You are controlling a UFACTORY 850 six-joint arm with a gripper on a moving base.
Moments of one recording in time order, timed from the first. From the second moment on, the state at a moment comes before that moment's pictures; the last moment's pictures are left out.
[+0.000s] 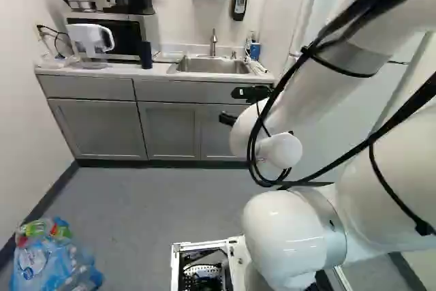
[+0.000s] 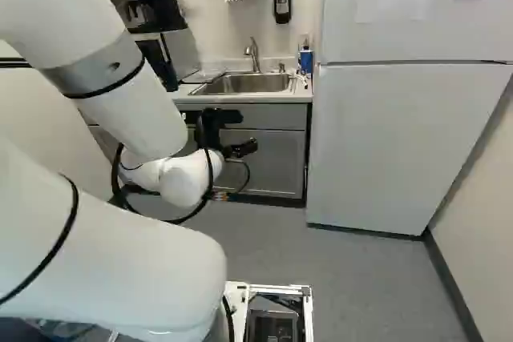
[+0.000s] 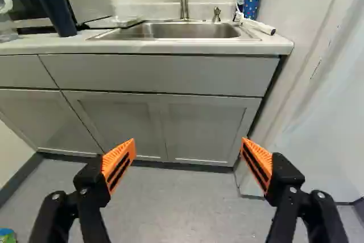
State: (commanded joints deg) arm 0.0 16.0 -5.0 0.0 50.0 0.0
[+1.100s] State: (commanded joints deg) arm 0.0 12.3 -11.0 0.0 50.0 0.0
